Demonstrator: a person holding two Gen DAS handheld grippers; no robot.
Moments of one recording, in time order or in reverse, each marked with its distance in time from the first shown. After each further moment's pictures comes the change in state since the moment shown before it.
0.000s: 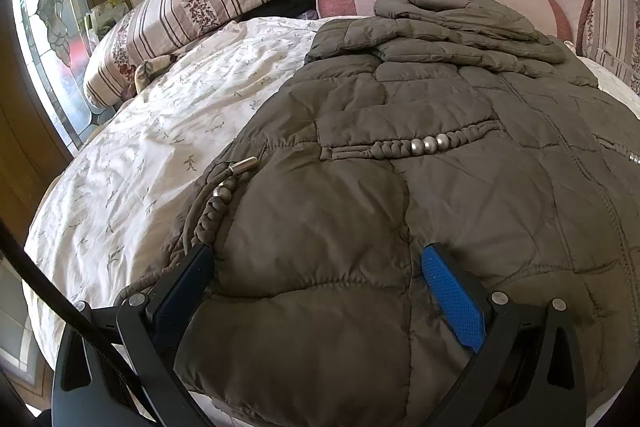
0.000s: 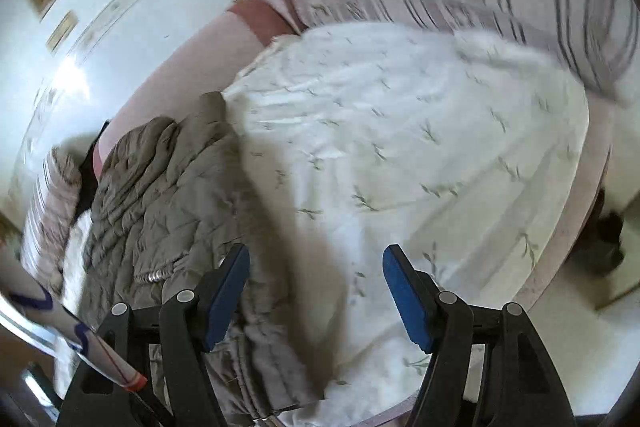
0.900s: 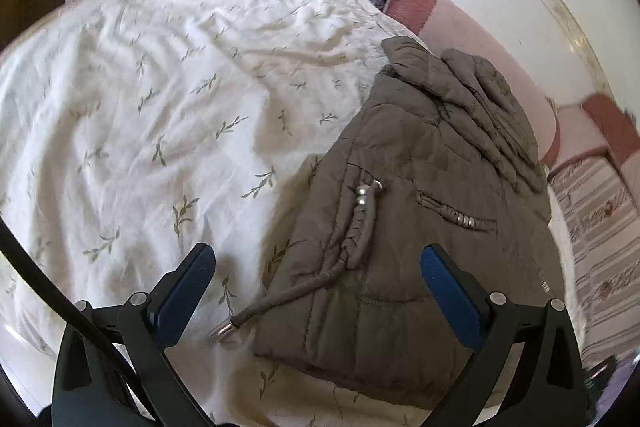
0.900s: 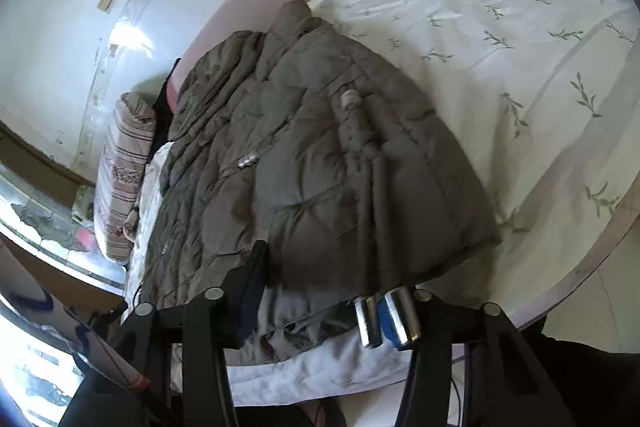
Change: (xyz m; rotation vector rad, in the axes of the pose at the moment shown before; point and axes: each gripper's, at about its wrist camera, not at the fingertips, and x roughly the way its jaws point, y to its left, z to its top) left arm 0.009 0.147 0.001 -0.539 0.179 -0.350; right arm 0.018 0.043 -0.073 -0.030 0.244 0.296
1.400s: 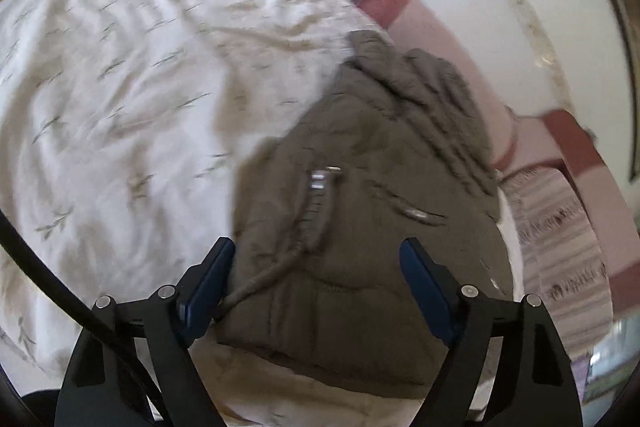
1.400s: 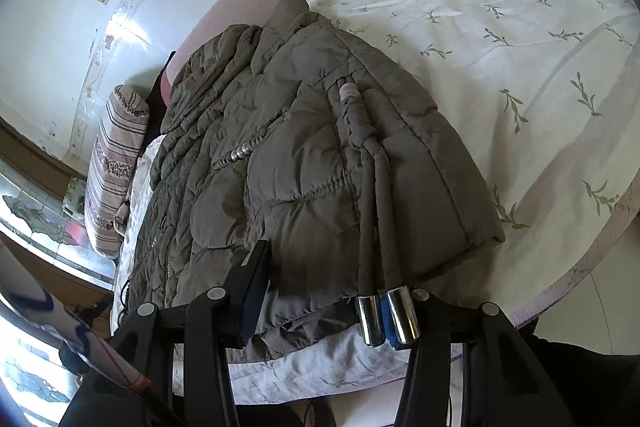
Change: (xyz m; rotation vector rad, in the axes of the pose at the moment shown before) left arm -0.003 -0.009 -0.006 -0.003 0.032 -0.202; right arm 0.001 0.000 -0.001 -0.032 0.003 -0.035
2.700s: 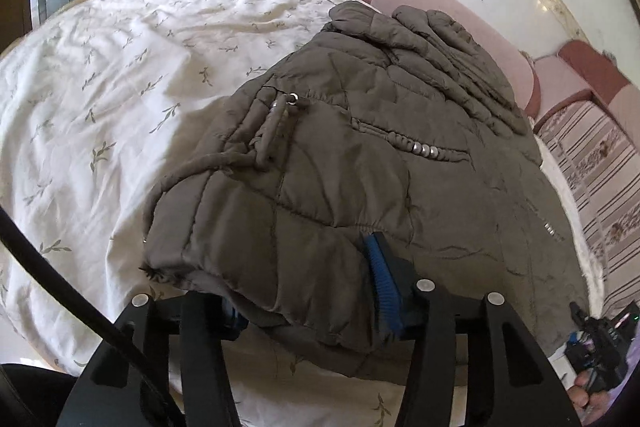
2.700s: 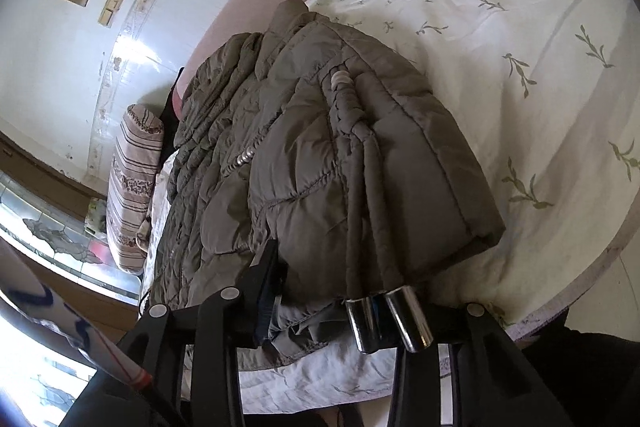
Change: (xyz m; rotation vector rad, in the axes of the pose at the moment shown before) left arm 0.035 -0.043 -0.051 0.194 -0.019 0.214; right arm 0.008 -0.013 -0.010 0.069 -0.027 0.089
